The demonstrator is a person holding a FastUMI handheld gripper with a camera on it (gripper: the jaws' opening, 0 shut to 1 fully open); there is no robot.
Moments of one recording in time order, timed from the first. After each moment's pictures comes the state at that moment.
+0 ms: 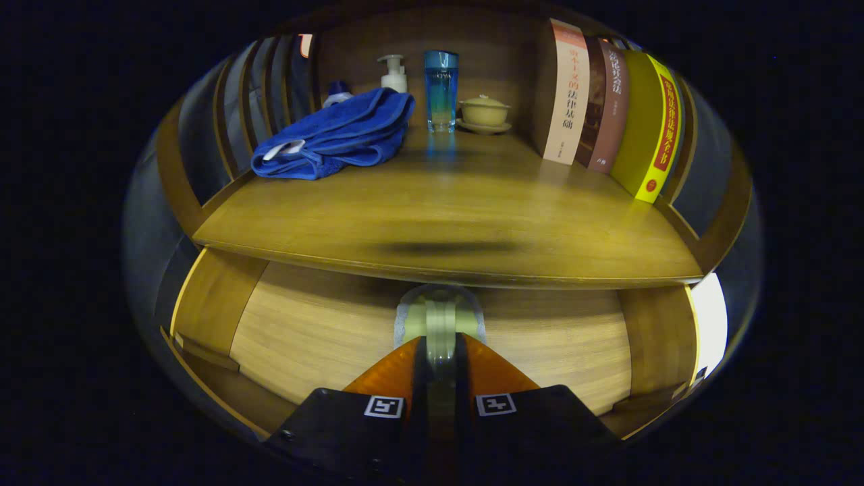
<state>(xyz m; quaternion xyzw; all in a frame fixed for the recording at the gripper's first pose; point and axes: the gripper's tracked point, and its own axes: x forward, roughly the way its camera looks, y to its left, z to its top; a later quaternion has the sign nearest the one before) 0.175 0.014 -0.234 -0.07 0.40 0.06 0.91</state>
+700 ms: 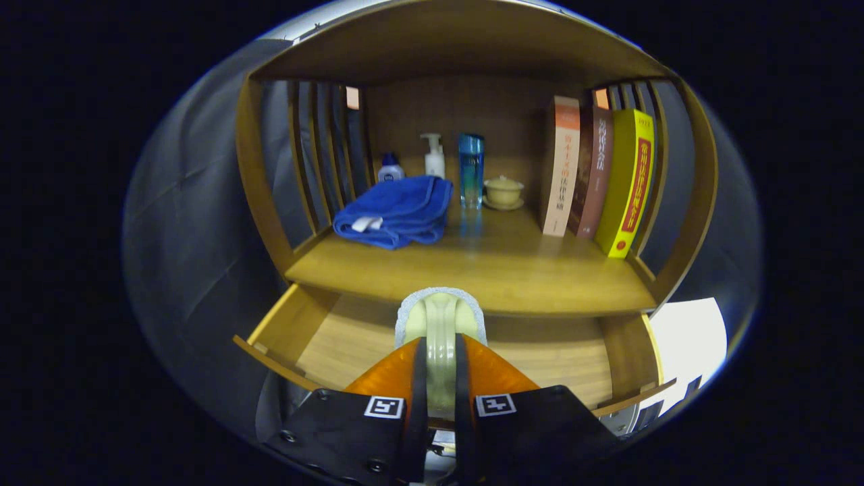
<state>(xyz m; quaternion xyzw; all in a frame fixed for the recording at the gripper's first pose) 0.160 0.055 -0.106 -0.05 0.28 0.11 0.95</state>
